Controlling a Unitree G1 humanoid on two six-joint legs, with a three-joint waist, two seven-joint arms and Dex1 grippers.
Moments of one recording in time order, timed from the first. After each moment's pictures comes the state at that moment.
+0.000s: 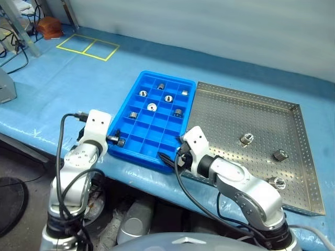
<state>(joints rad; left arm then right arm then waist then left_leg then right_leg) -0.21 0.34 0.01 -0.62 0.04 1.13 -0.13 -0.06 -0.30 0.26 -0.74 0.40 1.00 0.21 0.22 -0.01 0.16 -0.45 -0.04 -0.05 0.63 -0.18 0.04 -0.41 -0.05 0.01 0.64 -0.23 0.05</state>
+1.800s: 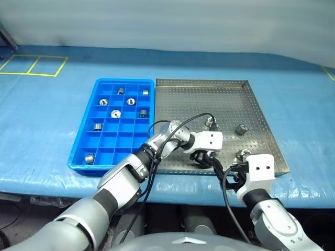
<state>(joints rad) -0.88 -0.07 -0.64 0.73 0.18 0.12 -1.08 0.53 -0.31 -0.01 -1.00 0.38 0.77 -0.12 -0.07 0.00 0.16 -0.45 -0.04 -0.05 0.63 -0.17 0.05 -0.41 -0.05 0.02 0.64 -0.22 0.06</state>
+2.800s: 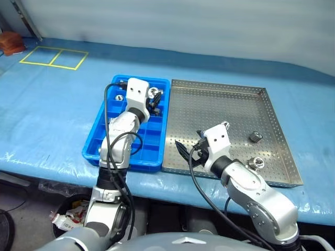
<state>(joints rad) -0.47 -0.04 0.01 -0.13 0.00 0.64 -0.23 0.03 -0.32 0.19 -0.81 0.39 0.93 0.07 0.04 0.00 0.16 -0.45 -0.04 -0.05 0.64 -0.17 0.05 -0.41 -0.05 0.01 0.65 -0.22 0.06</state>
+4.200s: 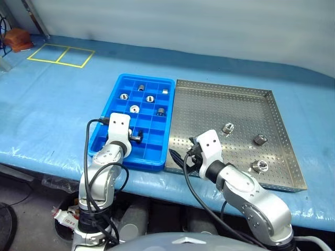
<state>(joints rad) -0.16 0.04 -0.03 -0.55 0.02 1.09 -0.05 0.06 -0.28 0.21 -0.80 0.36 0.96 0.12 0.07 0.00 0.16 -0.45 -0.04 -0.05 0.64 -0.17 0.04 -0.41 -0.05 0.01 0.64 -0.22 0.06</state>
